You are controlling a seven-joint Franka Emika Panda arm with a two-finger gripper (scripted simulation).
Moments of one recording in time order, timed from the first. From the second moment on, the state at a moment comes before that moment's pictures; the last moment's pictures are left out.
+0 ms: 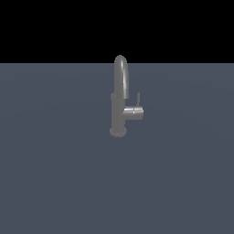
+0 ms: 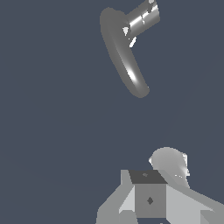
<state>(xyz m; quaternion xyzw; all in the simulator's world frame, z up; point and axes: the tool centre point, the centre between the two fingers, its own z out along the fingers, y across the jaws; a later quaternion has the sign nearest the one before) -0.117 -0.014 0.434 -0.95 0.18 0.20 0.16</state>
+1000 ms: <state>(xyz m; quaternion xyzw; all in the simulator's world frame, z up) -0.015 -0.044 0.362 -0.84 0.31 0.33 0.29</state>
